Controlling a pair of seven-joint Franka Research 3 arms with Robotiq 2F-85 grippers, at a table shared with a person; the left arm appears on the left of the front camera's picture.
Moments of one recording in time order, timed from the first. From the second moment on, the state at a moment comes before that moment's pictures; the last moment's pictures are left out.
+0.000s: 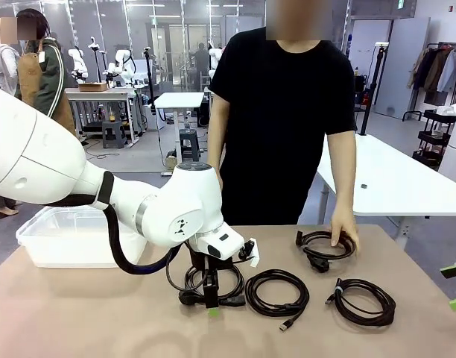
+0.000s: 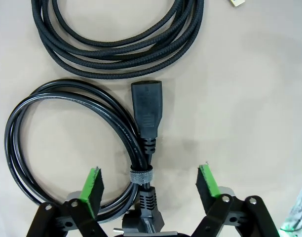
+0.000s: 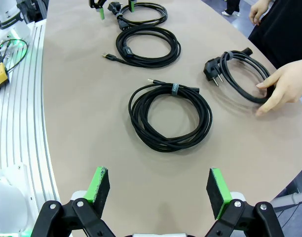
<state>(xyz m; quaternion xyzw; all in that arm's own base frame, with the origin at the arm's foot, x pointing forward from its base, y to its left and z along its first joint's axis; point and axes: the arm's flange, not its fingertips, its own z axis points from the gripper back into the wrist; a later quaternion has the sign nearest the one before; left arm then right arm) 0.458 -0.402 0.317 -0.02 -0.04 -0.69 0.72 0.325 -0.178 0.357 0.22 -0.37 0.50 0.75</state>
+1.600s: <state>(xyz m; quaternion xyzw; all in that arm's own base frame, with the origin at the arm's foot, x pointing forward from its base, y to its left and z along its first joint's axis) 0.443 -0.405 0.476 -0.06 -0.07 -0.73 0.68 0.325 -0.177 0.357 0.22 -0.37 0.50 0.75</state>
